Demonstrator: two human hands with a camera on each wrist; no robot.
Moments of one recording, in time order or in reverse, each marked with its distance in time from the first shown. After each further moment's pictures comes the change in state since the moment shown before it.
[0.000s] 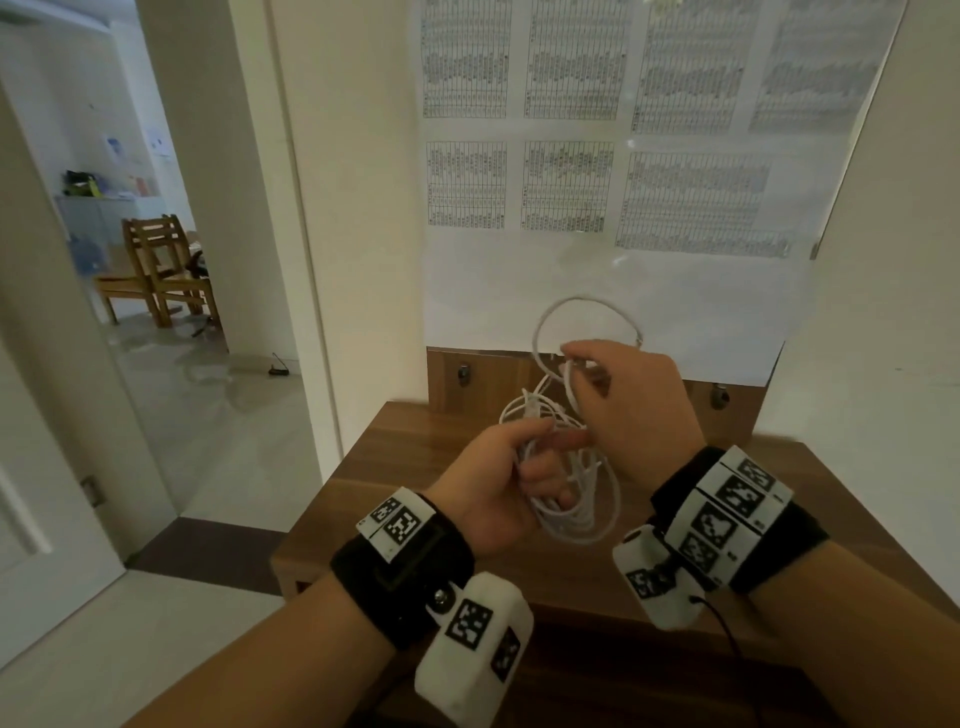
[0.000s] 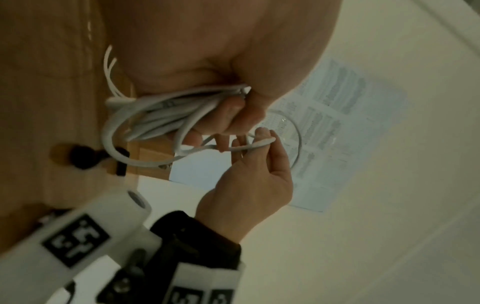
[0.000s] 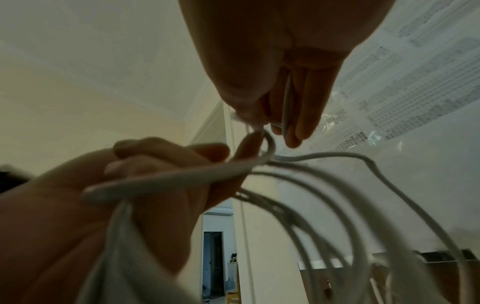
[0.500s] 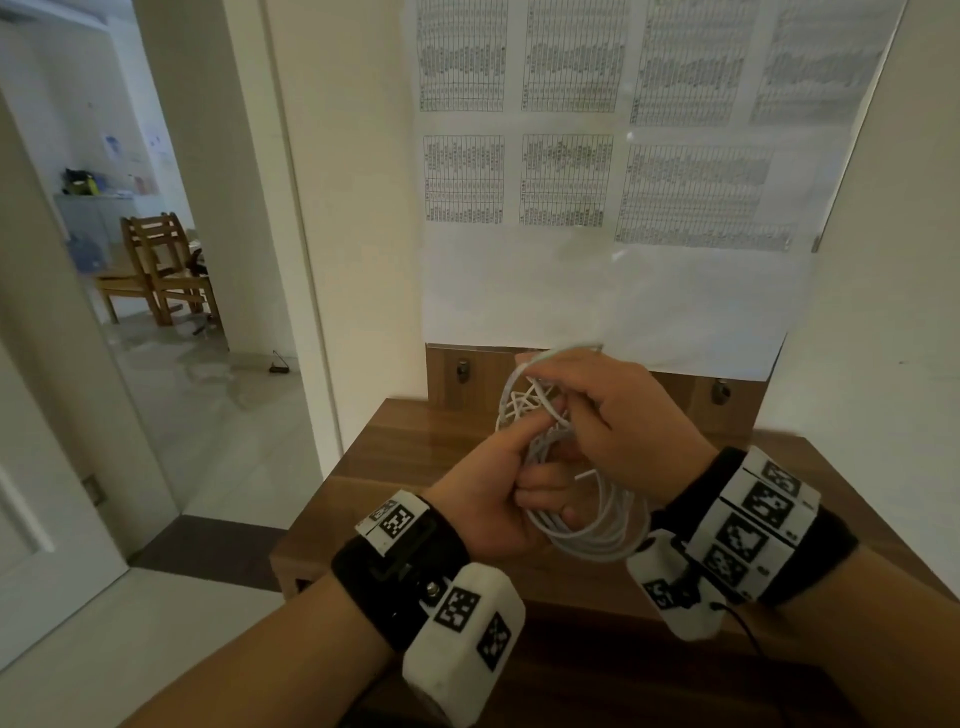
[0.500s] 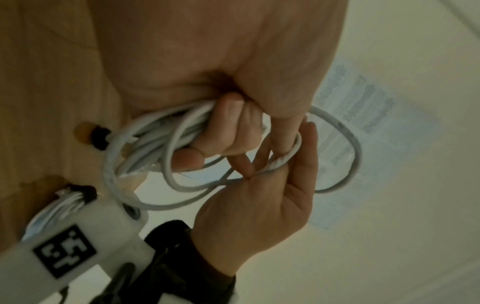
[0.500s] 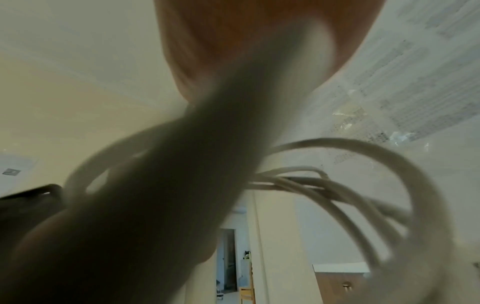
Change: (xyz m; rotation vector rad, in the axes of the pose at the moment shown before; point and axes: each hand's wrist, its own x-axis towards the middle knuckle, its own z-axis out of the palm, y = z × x) left_hand 0.003 -0.003 -0.007 0.045 -0.231 -0.113; right_hand -0.008 -0.003 -0.007 0.163 -0.253 -0.219
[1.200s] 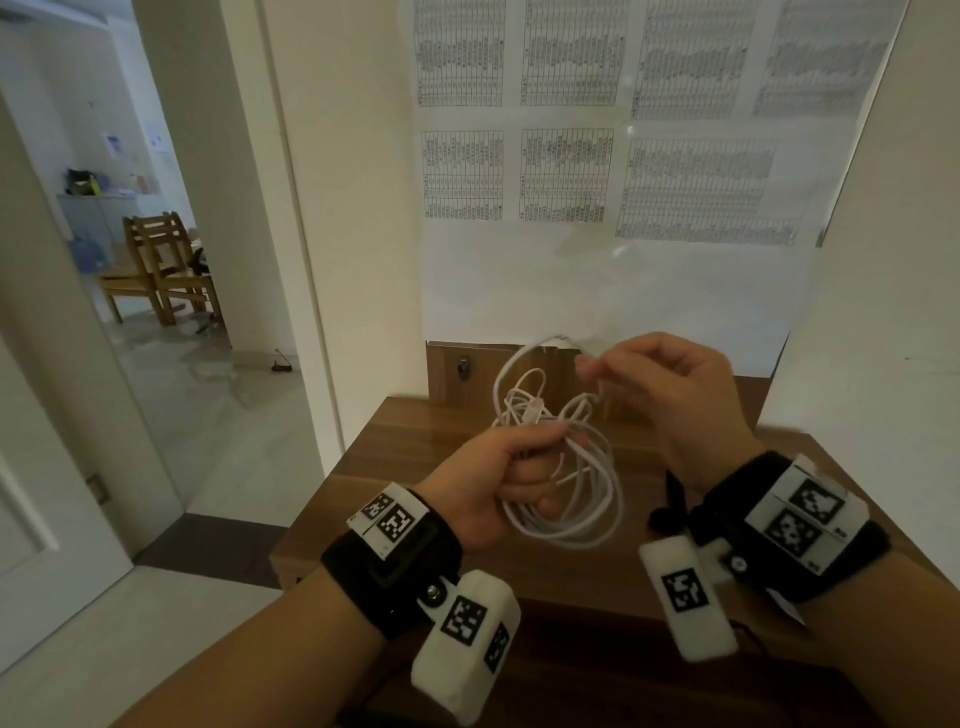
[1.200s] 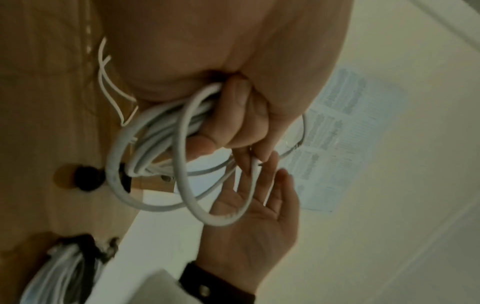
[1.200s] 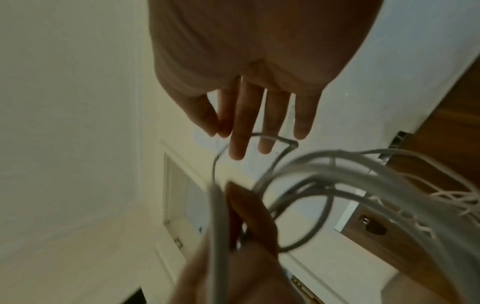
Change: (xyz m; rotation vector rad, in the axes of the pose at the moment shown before) left_hand 0.002 0.003 -0.014 0.129 0.053 0.118; right_hand -0.010 0.011 -0.016 0.748 0.373 0.463
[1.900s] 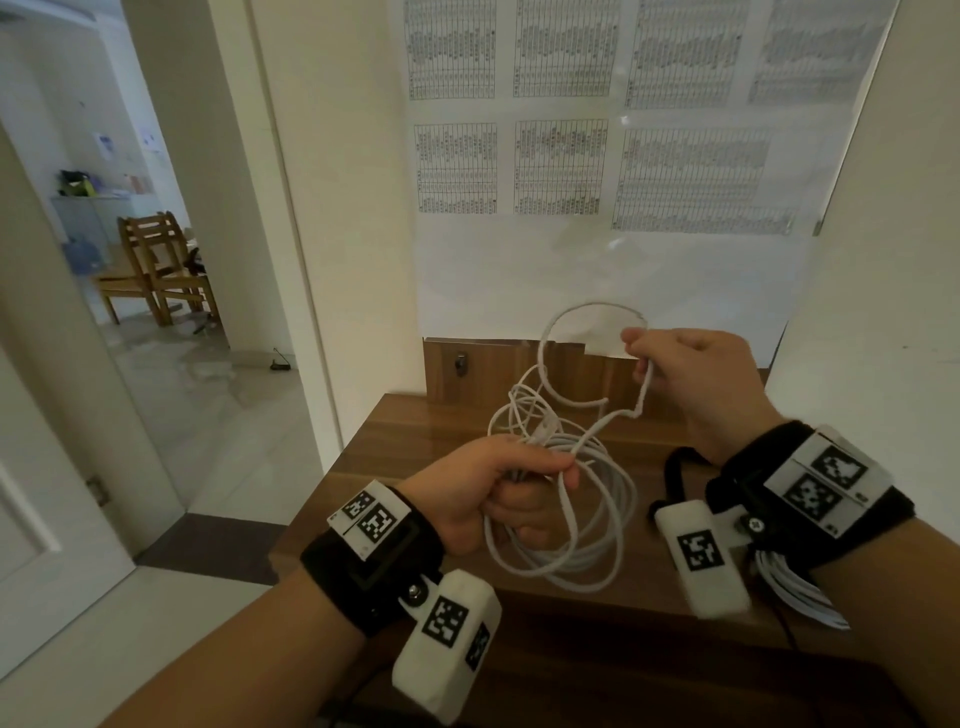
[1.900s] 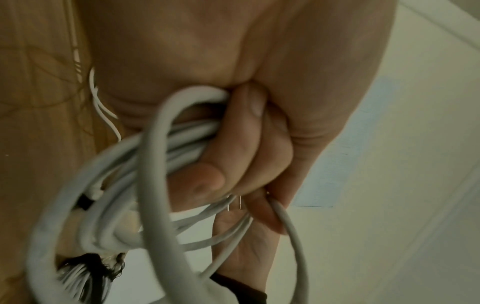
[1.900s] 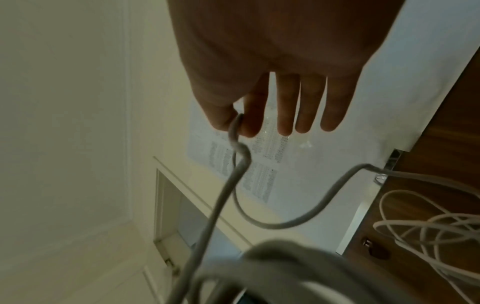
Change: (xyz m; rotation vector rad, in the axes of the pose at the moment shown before) left_hand -0.012 0.004 -0.007 0.183 -0.265 -0.121; right_hand 0.018 0.001 -0.017 -0.195 0.215 0.231
